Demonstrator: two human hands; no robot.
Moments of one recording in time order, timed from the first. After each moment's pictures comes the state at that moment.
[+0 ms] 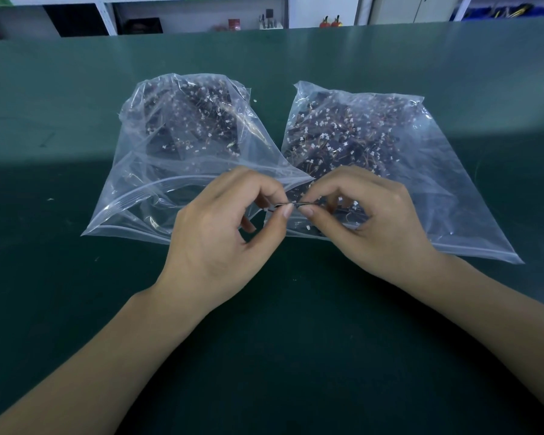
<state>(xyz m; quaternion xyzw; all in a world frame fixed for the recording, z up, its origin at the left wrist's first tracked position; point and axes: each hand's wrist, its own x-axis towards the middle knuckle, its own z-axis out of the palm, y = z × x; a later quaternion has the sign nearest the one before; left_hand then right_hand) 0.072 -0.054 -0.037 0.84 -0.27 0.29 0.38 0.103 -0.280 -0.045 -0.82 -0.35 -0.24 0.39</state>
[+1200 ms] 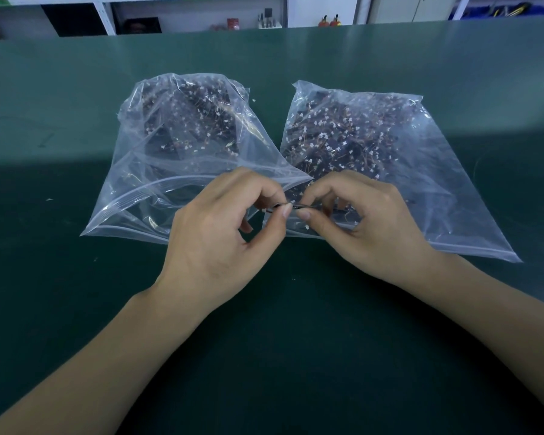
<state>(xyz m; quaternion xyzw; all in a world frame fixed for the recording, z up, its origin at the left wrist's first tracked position) 0.073 -0.054 -0.038 0.84 -0.27 0.29 0.36 0.101 -0.280 -0.045 -0.84 -0.33 -0.22 0.38</state>
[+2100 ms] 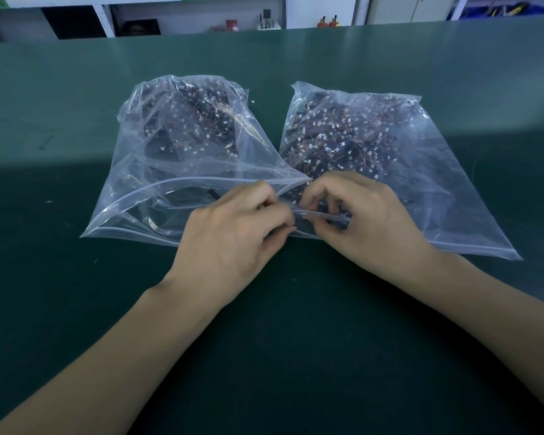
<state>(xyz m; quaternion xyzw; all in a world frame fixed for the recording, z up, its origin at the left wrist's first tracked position) 0.079 -0.059 -0.041 0.91 -0.27 0.28 0.15 0.102 -0.280 -0.041 -0.88 -0.30 -0.20 0.31</state>
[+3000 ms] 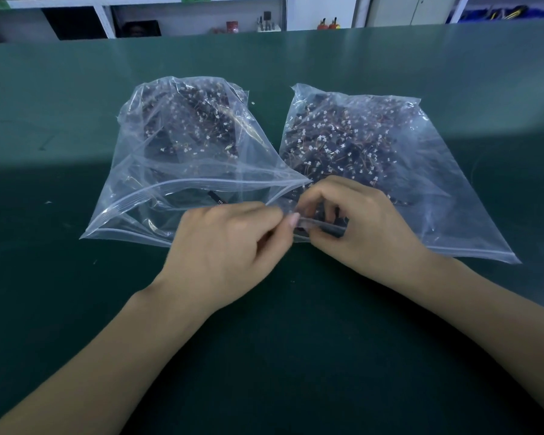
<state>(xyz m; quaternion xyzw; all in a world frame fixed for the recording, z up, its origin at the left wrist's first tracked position) 0.071 -0.058 -0.032 0.91 -0.25 0.29 0.15 0.101 -0.279 -0.045 -0.88 -0.30 -0.17 0.33</state>
